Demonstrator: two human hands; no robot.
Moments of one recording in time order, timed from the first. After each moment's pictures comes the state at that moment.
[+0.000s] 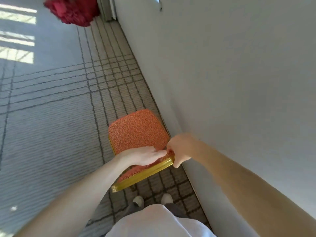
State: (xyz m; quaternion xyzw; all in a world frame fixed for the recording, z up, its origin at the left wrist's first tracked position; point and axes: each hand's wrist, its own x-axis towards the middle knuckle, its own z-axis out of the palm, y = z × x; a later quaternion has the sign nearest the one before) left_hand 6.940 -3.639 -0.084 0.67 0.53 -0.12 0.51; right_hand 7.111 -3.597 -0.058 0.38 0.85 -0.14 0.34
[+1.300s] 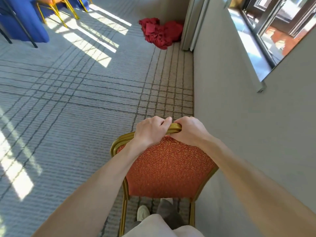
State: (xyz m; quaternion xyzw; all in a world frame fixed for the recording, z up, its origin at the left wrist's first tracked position) left_hand 6.690 -3.268 -0.011 0.50 0.81 0.26 0.18; right_hand 6.821 -3.168 -0.002 0.36 0.91 -0.21 0.01
